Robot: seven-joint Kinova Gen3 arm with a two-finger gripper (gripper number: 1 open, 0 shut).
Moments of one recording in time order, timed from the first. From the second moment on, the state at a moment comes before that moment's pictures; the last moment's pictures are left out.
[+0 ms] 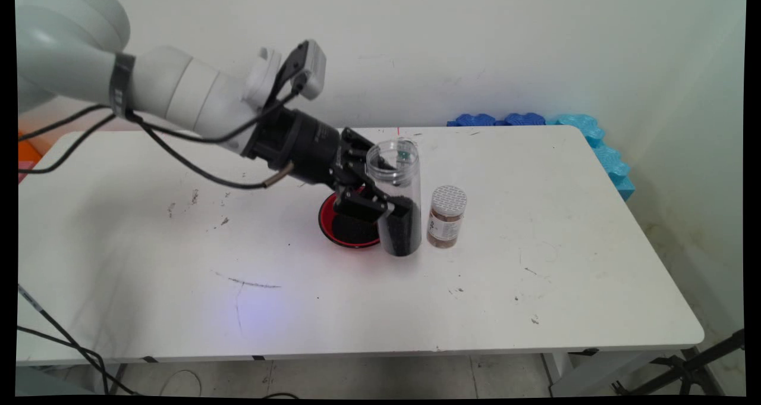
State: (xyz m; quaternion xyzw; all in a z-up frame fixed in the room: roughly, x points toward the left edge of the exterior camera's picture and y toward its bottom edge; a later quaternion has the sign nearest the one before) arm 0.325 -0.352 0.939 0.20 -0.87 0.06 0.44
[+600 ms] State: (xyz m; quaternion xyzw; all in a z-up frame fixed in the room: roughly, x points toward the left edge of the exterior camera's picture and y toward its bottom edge) arm 0.319 -0.333 0.887 0.21 -0.88 0.05 0.43
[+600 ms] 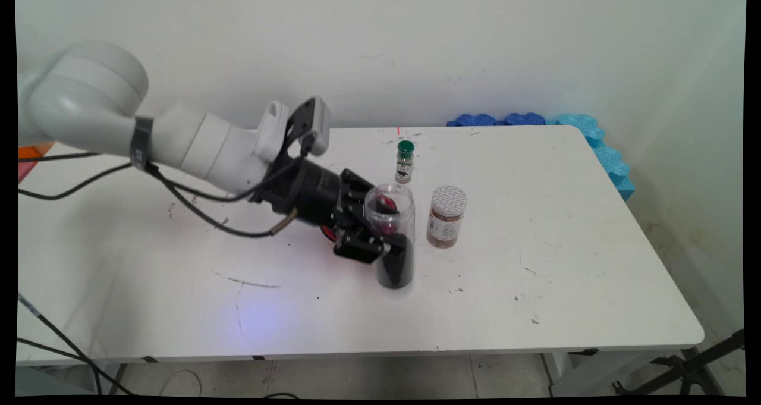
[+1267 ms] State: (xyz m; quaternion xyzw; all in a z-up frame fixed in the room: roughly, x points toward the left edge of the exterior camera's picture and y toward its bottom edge) arm 0.316 -0.322 0.843 0.21 -0.88 0.05 0.42
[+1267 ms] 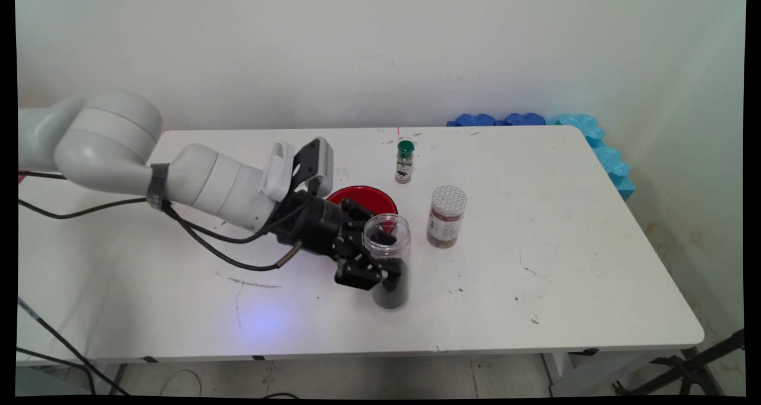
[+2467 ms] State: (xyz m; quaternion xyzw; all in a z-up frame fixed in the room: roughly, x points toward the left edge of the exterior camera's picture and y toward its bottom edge) arm 0.316 -0.320 0.819 0.22 -0.88 0.06 0.42
